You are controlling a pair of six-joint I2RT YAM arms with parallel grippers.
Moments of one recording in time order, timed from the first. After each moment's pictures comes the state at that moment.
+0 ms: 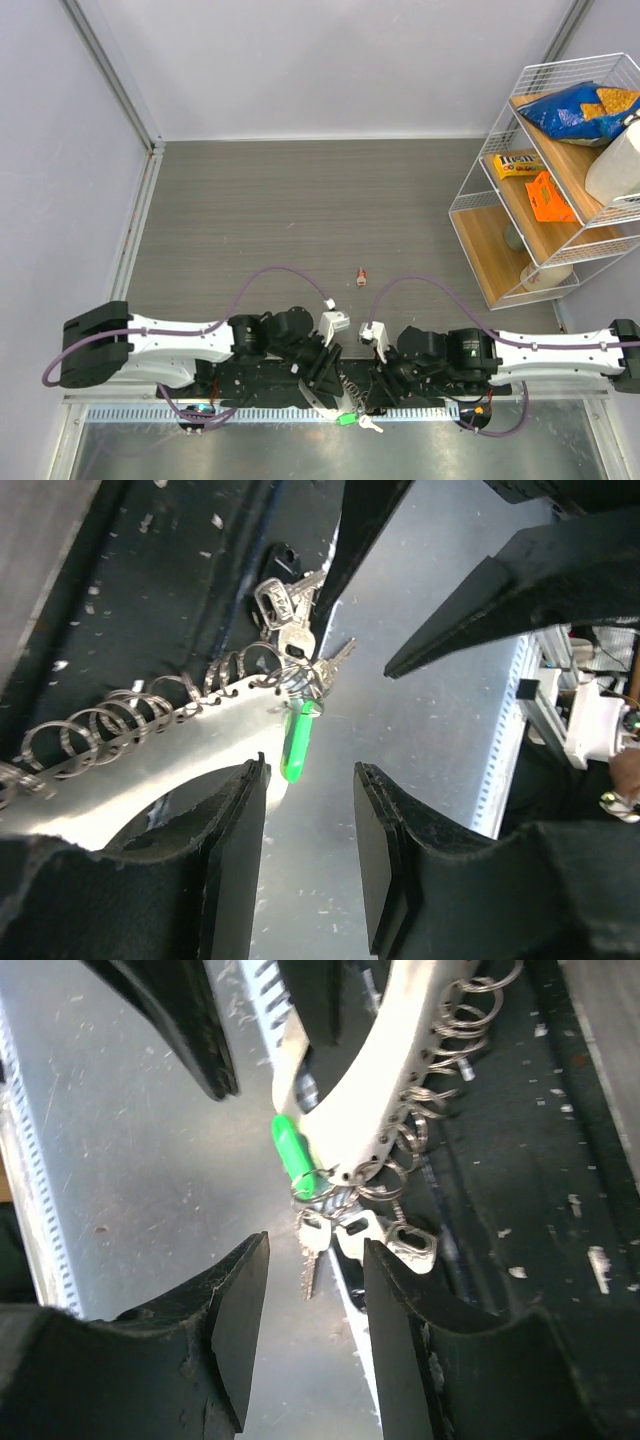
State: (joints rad) left arm -1.32 1.15 0.45 0.10 0.42 -0.72; right arm 1.44 0.61 0.28 -0.33 -0.25 0.61
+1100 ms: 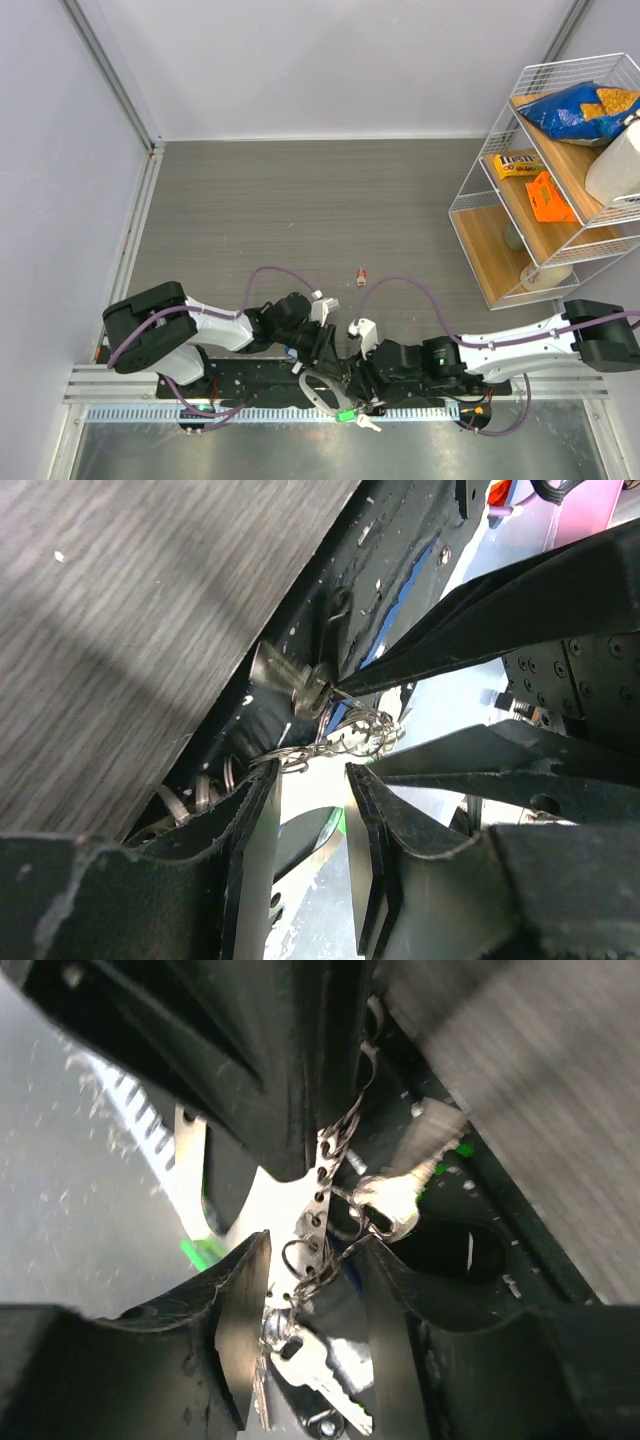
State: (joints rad) left arm -1.11 1.48 0.35 0.45 0.55 -0.92; right arm 1.57 0.95 0.24 -0.01 0.07 0.81
